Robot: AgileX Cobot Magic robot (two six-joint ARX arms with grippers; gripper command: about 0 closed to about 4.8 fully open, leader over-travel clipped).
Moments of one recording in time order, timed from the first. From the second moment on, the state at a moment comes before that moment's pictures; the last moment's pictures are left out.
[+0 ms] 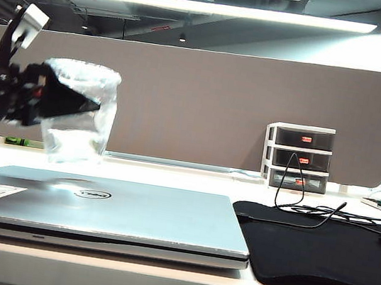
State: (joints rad) left arm -0.08 1.85 0.49 1.42 0.82 -0.15; right arm -0.03 0.00 0.01 -0.04 -0.72 0.16
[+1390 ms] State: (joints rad) left arm -0.12 1.83 0.26 1.42 0.73 0.01; right arm -0.03 0.00 0.01 -0.04 -0.74 0.16
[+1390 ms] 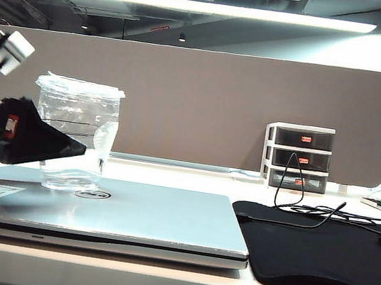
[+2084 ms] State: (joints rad) left arm -0.12 1.41 0.00 1.42 0.54 -0.08; right arm -0.03 0.00 0.01 -0.04 -0.76 0.16
